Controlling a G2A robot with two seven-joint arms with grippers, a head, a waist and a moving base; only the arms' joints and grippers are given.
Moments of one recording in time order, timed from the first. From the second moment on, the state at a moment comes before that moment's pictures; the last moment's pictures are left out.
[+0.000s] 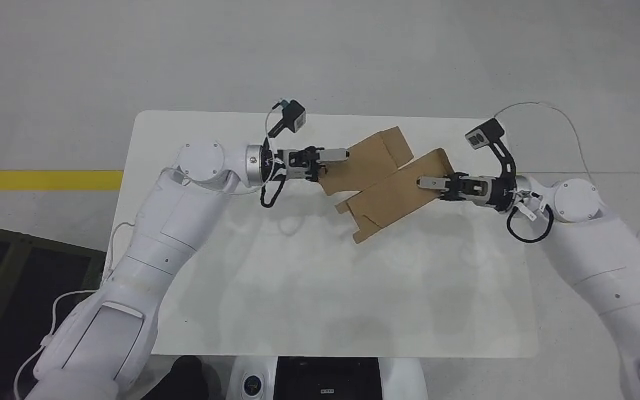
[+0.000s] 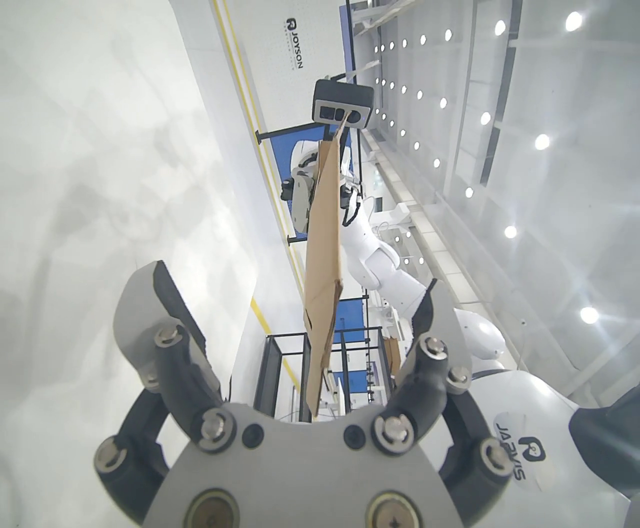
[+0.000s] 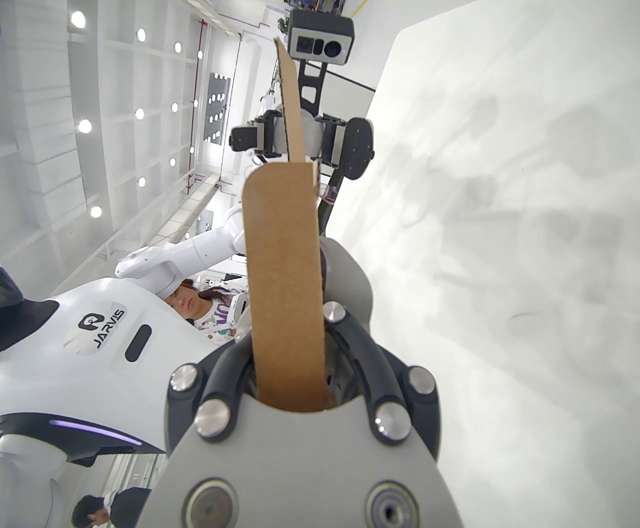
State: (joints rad) left arm 0.62 -1.23 -0.96 -1.12 -0.49 -0.23 -1.14; right arm -0.71 -0.82 0.89 -1.18 0.81 -0.57 1.21
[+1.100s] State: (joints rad) left arm 0.63 -1.25 -1.00 -1.14 -0.55 -0.20 -1.15; right arm -0.82 -0.84 0.98 -1.21 0.62 -0.45 0.98
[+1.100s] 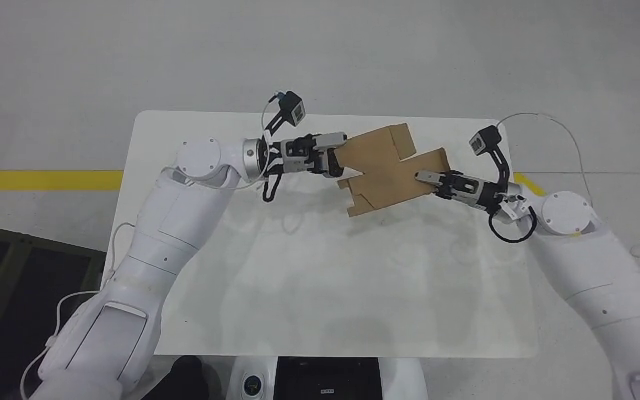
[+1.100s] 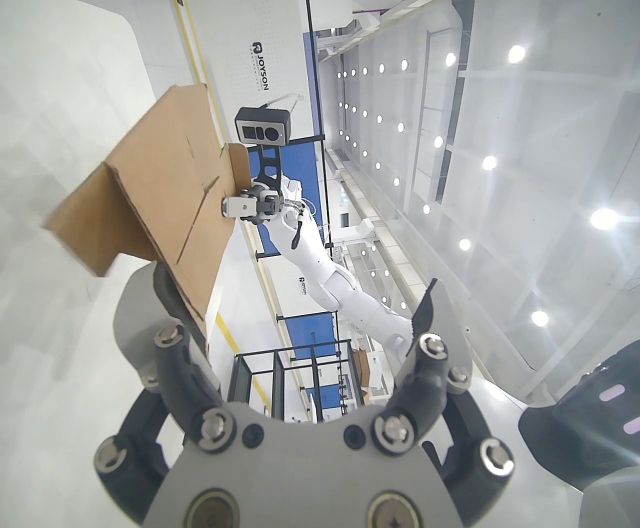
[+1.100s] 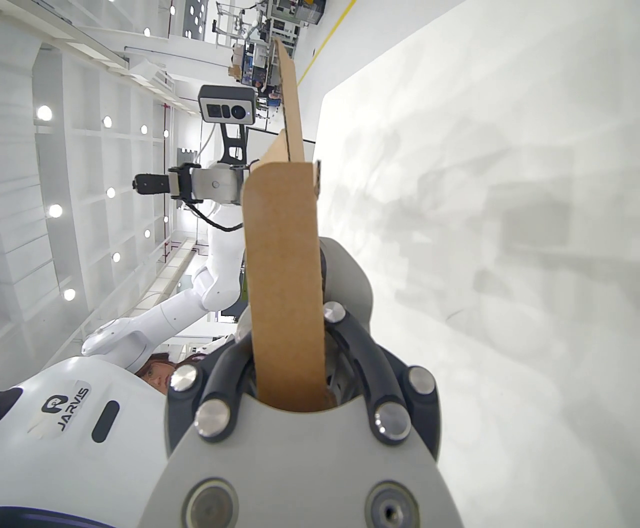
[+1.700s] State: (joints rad) left arm 0.63 -1.25 -1.00 -1.13 -0.52 -0.20 -1.07; right arm -0.83 -0.86 1.01 -1.24 0.58 -0.44 1.00
